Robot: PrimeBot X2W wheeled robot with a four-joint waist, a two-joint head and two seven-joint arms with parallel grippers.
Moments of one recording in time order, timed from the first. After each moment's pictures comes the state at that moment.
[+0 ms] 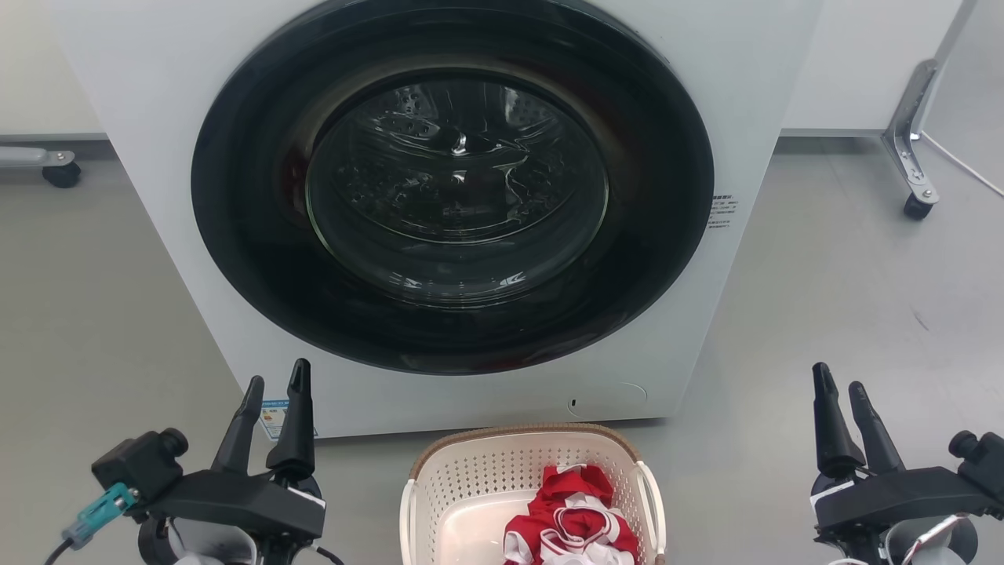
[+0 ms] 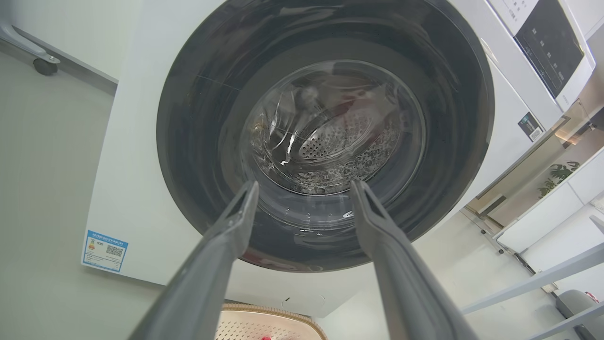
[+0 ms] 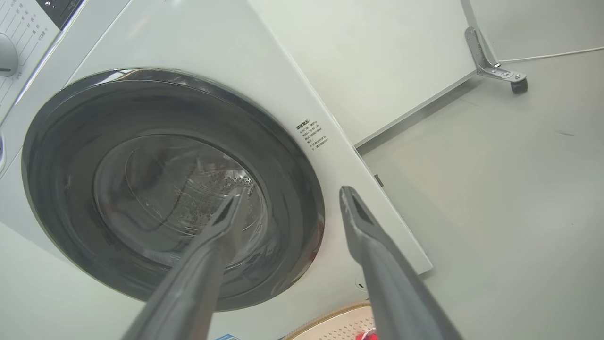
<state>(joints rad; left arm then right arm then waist) -0.14 0.15 -0.20 0.18 -0.87 0.01 -0.12 -0.12 -0.16 0.12 0.20 0.84 0.03 -0.12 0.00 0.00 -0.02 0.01</state>
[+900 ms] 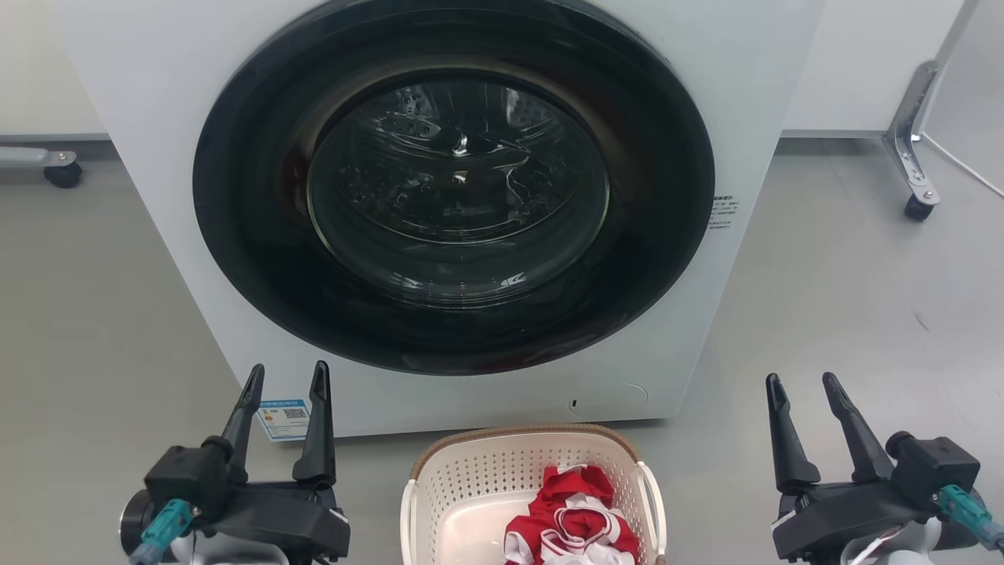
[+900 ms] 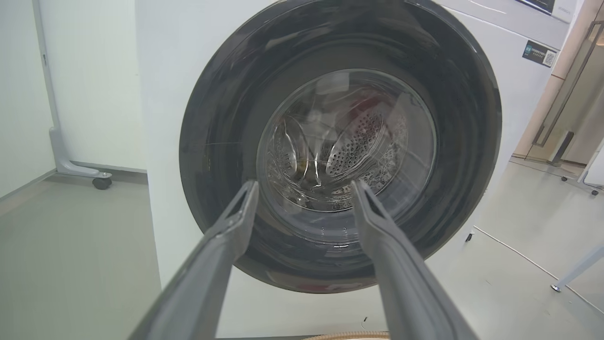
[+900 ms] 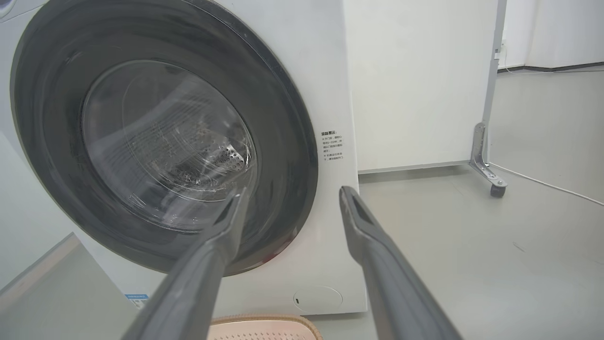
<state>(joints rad) -0.13 0.18 -0.26 0.16 -0.51 0.09 -0.22 -0.12 -0.21 0.24 0.20 0.45 -0.03 -0.22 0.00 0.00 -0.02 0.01</state>
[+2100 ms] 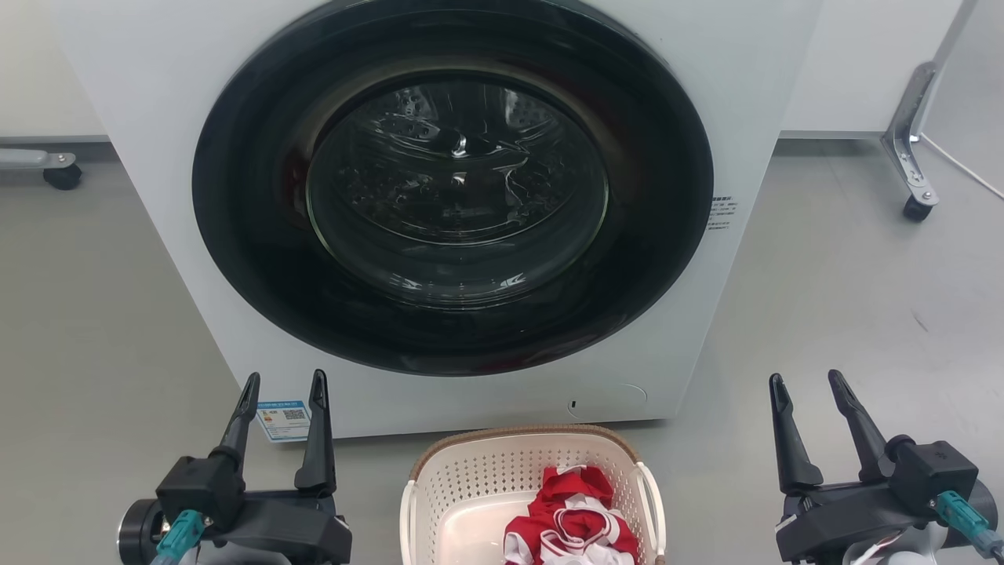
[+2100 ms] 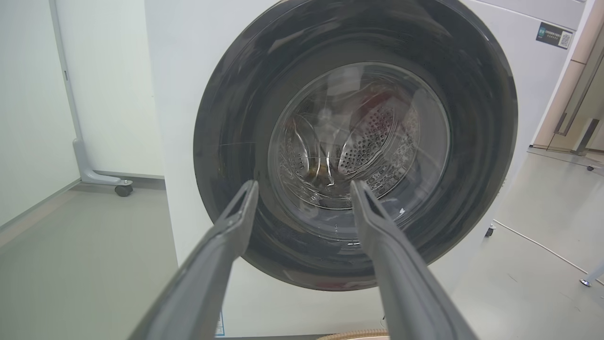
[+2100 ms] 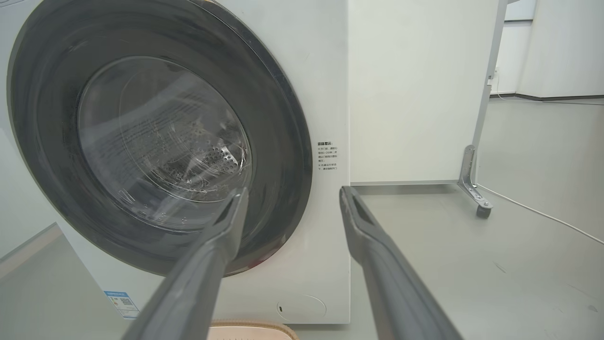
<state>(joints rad) -0.11 0.15 -0.25 0.17 -0.41 0.12 -0.24 -0.11 -0.21 0.23 0.21 0.35 -0.03 -0.25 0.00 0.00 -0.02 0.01</state>
